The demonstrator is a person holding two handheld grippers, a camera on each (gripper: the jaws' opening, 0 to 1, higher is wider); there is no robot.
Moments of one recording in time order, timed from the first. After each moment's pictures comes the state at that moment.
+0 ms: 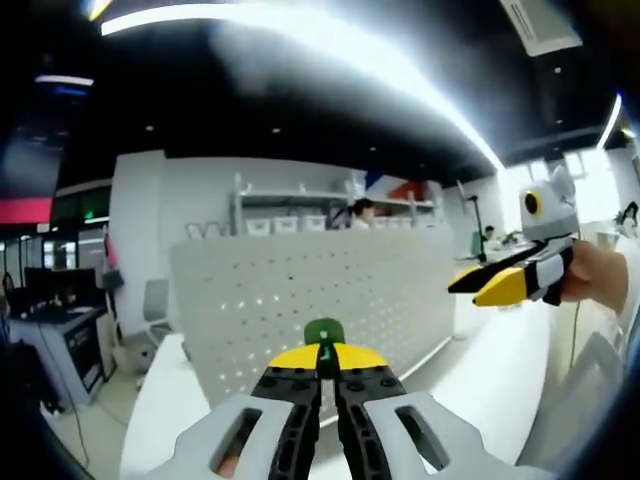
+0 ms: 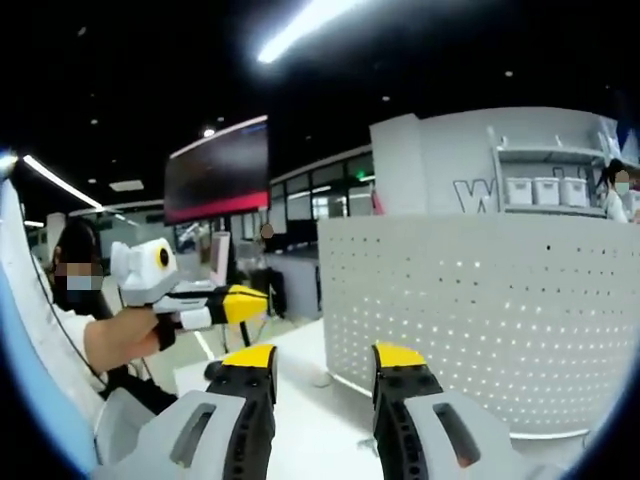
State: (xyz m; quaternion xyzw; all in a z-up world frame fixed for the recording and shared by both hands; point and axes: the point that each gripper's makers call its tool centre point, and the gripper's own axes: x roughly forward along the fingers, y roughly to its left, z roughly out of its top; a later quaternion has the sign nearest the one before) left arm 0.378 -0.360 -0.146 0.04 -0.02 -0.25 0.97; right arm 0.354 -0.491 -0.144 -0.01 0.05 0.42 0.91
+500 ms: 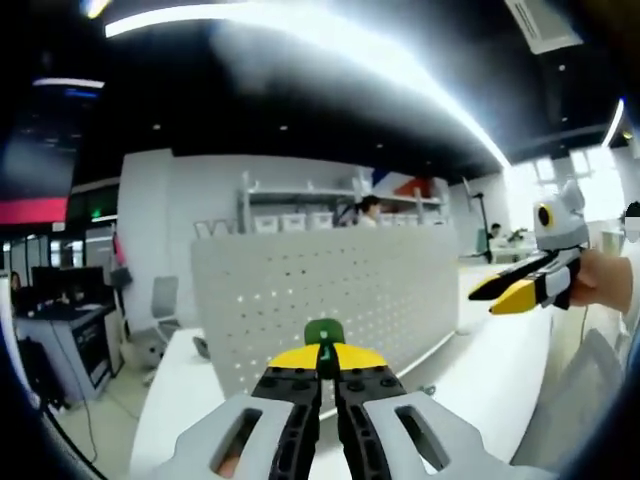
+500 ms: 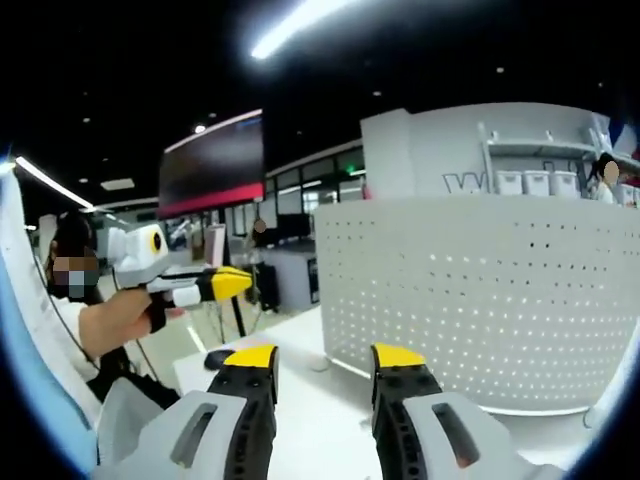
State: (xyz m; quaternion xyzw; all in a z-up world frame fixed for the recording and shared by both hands) left arm 0.359 -0.342 -0.147 0.04 -0.02 -0.23 0.97; right arm 0.334 -0.504 -0.161 0.00 0.07 0.40 0.92
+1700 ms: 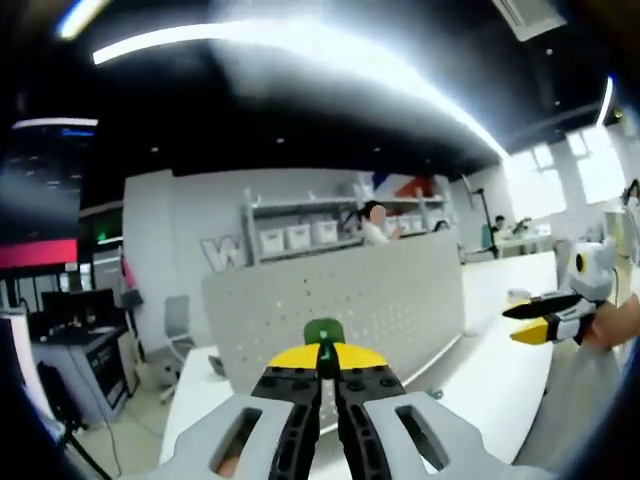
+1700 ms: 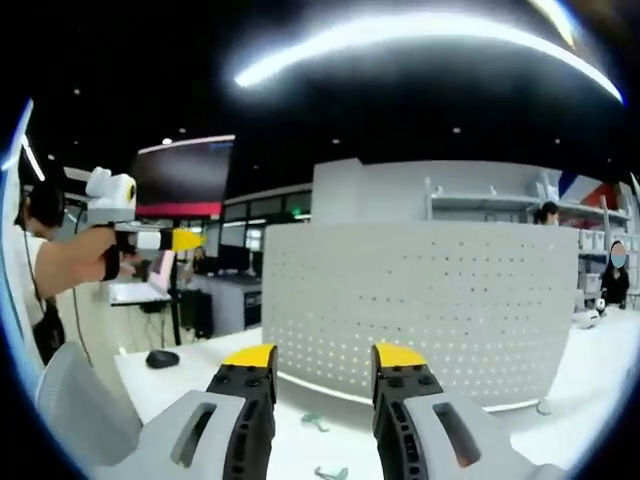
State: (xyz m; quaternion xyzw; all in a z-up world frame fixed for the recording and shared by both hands) left arm 0.350 -0.346 -0.107 0.08 -0.05 -0.22 0.97; right arm 0.305 -0.565 -0.186 -0.03 -0.05 0.26 0.96
